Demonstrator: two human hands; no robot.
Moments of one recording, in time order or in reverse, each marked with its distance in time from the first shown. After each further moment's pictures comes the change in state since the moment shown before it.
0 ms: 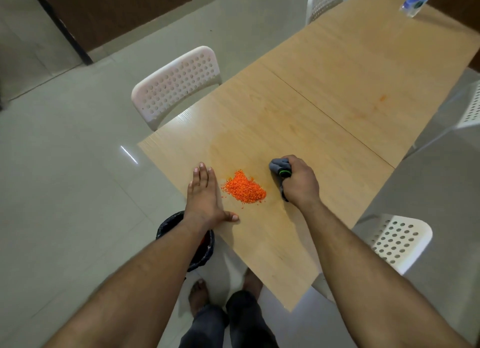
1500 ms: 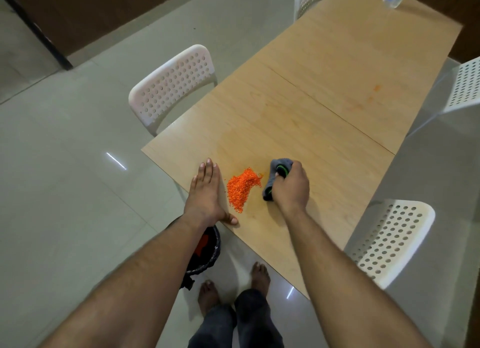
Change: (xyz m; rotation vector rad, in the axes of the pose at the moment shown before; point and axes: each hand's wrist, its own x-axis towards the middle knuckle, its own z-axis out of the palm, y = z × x) left_hand 0.011 -0.037 -0.022 0.044 -0.040 0.161; right_hand -0.041 -0.044 0.052 0.079 0.276 0.235
